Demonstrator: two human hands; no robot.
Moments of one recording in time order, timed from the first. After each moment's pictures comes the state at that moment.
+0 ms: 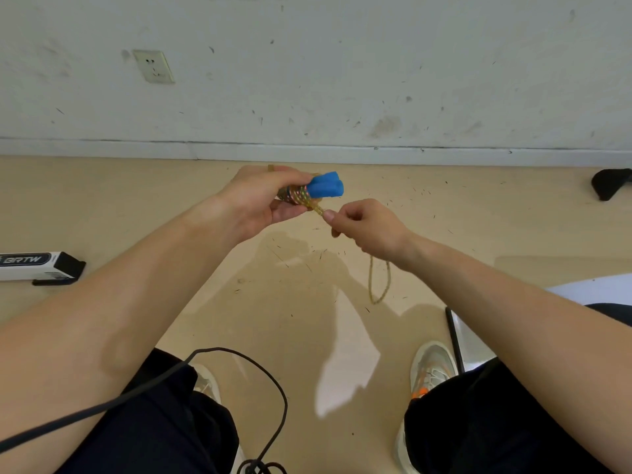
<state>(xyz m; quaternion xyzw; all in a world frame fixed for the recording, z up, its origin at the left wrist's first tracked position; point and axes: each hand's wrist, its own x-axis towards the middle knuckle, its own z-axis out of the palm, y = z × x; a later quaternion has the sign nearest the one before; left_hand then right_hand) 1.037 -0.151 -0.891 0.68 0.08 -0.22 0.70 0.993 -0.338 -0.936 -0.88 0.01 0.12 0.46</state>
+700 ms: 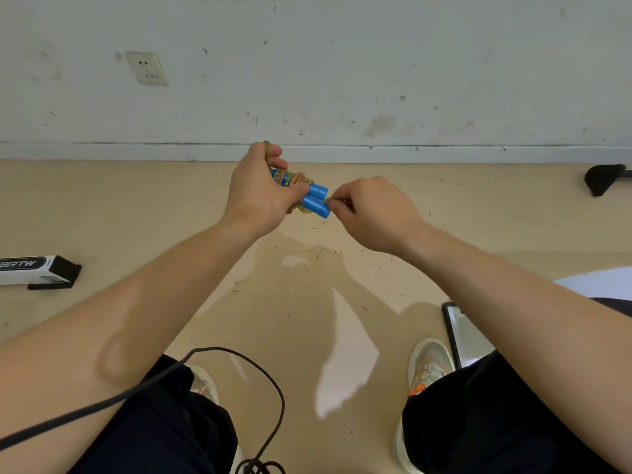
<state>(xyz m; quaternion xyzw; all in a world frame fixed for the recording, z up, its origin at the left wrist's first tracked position) 1.035 -0.162 -0.911 0.85 -0.02 0.03 0.53 0.992 -0.340 -0.904 -0.97 -0.08 0.00 0.21</state>
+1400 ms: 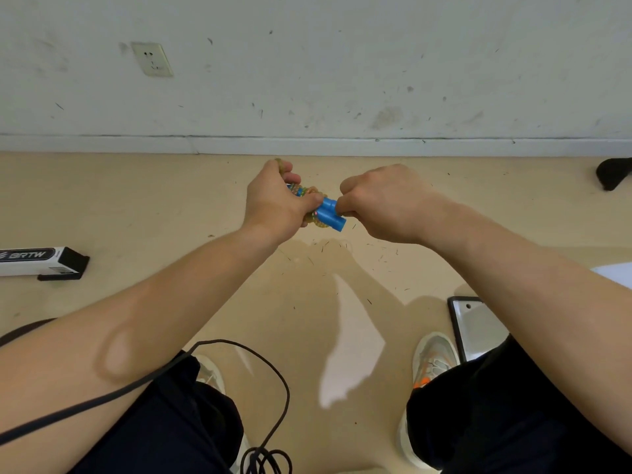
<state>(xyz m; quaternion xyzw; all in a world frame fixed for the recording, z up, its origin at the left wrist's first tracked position) 1.019 -0.171 -0.928 0.85 0.03 -0.01 0.53 0.994 -0.348 -0.888 -0.95 -0.30 -0.01 -0.11</state>
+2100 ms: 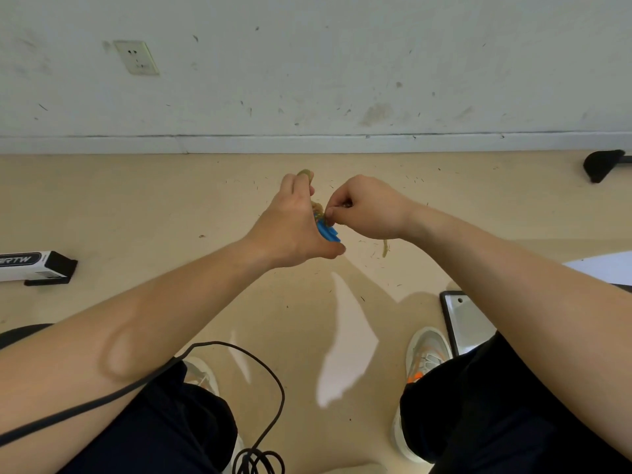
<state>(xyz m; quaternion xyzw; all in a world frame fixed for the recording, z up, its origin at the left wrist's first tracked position) 0.996 -0.186 -0.937 0.93 -0.17 -0.08 0.31 0.996 -0.349 -0.906 -0.93 -0.10 0.15 0.31</state>
